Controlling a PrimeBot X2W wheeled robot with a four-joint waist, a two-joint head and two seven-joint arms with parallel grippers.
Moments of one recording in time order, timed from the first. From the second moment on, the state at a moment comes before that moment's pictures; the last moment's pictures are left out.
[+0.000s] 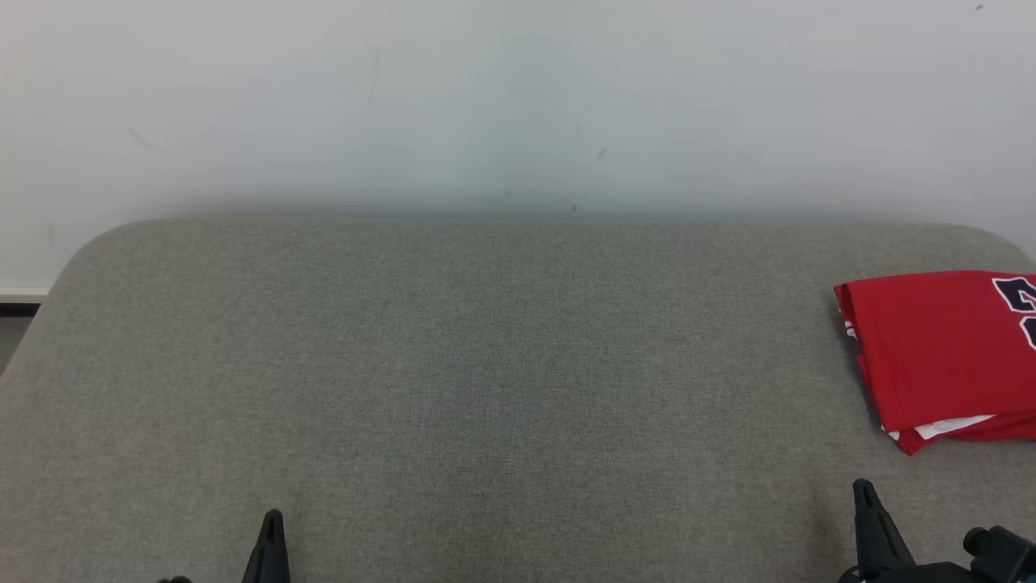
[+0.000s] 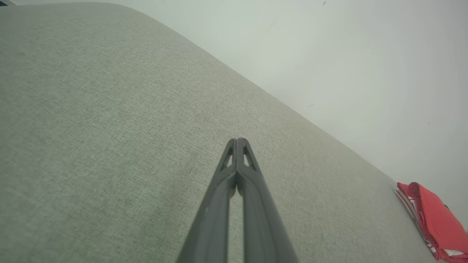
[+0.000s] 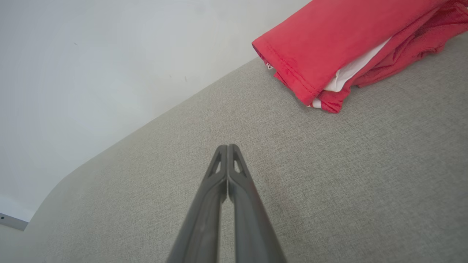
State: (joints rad) left arm 0.03 0.05 -0.02 0.27 -0.63 -0.10 -0.17; right arm 0.04 -0.04 -0.14 0.23 0.54 0.13 -0.03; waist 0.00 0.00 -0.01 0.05
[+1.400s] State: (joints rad) left arm -0.06 0.05 0.00 0.28 -1.12 -0.11 -0.03; right arm 0.02 -0.04 -0.16 0.19 1.08 0.13 0.04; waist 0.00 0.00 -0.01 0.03
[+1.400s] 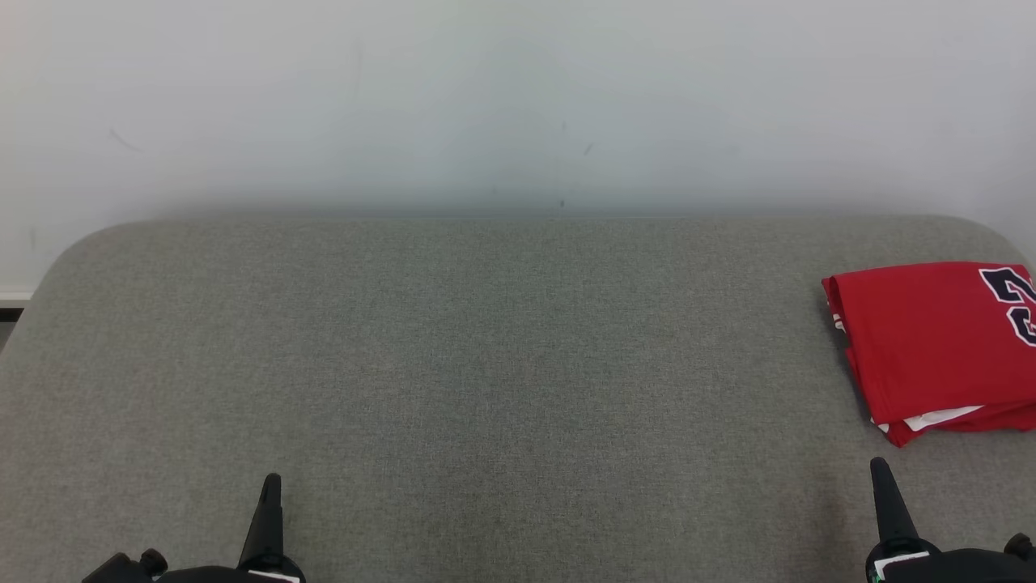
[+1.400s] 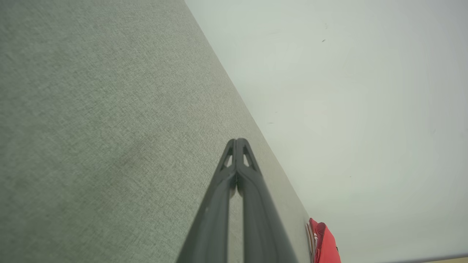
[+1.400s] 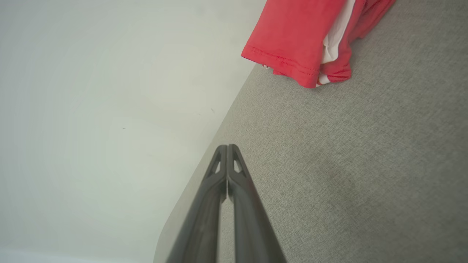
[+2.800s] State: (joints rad) left arm -0.12 0.05 0.02 0.28 -1.47 -0.12 0.07; right arm 0.00 -0.05 -0.18 0.16 1.45 0.13 0.09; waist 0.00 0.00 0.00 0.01
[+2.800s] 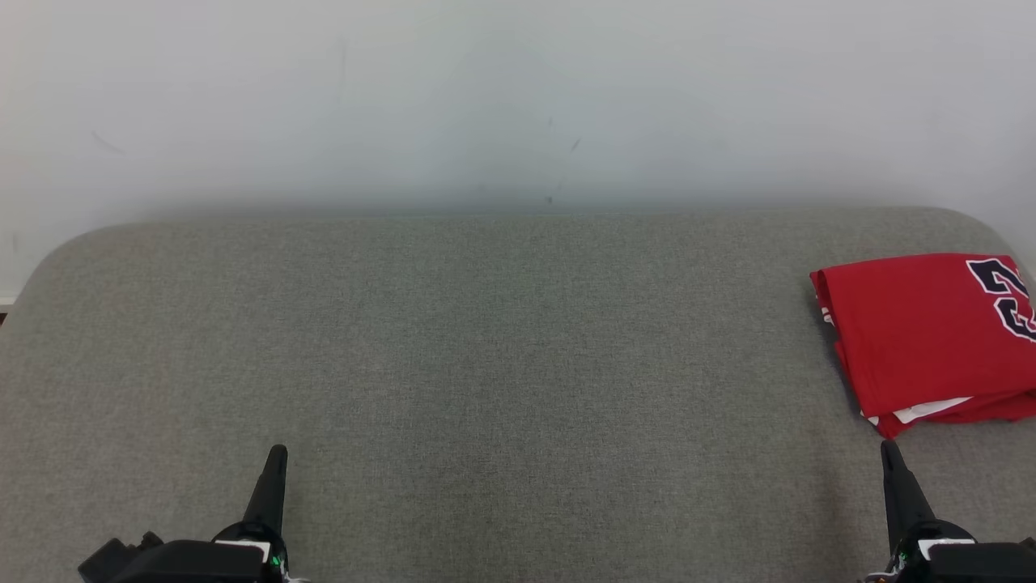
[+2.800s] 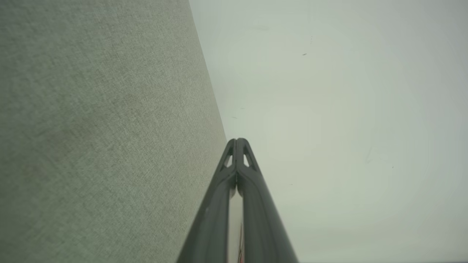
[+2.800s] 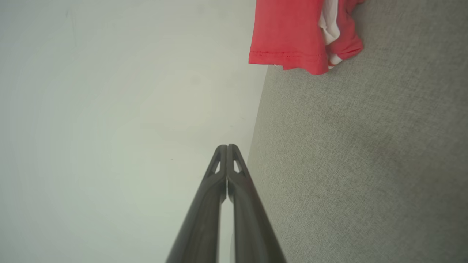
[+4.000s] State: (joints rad) left arm -0.14 0.05 0.03 0.28 -1.62 -0.13 0.11; right arm 0.00 -0.05 -0.18 0.15 1.62 0.13 0.11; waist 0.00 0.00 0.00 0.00
